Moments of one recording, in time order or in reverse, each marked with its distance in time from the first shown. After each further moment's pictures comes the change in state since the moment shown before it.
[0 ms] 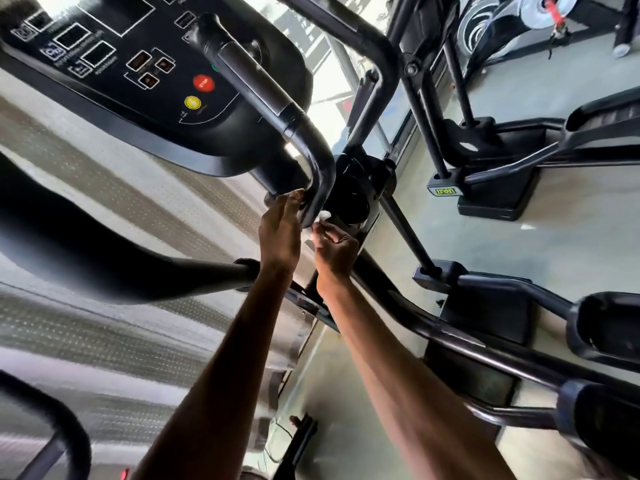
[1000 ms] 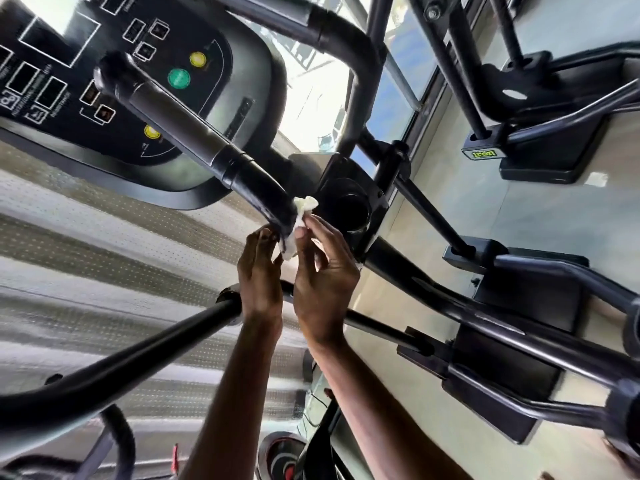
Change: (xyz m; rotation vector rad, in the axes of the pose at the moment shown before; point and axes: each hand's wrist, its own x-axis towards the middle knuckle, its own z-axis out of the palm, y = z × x) left_hand -0.009 0.017 0.029 -0.099 0.156 -0.143; right_hand -0.028 -0.071 -0.026 0.203 -0.067 -0.425
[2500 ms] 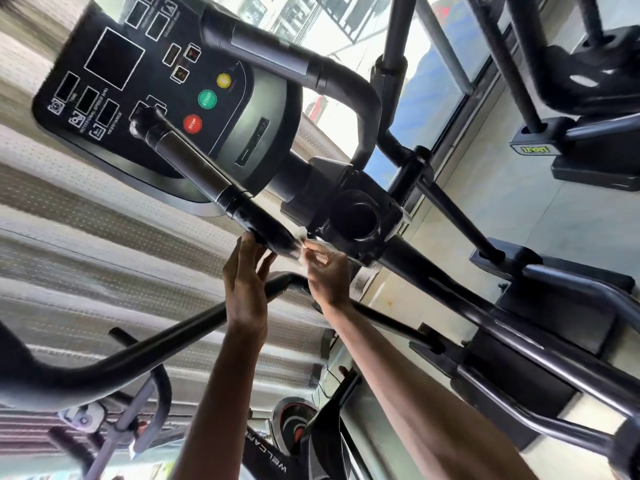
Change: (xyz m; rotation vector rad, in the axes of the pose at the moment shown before) left_hand -0.035 0.069 0.025 0.116 0.102 0.028; right_hand 0.052 0.045 -0.019 -0.282 -0.361 0.425
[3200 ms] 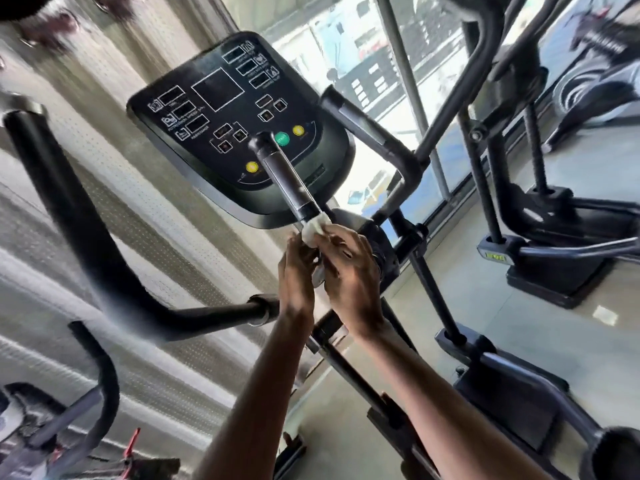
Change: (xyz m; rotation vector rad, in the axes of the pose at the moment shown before) left_hand 0.009 0.001 -0.005 -0.391 -0.043 0.053; right_hand -0.044 -0.117 -0.016 -0.640 -0.078 -1.008
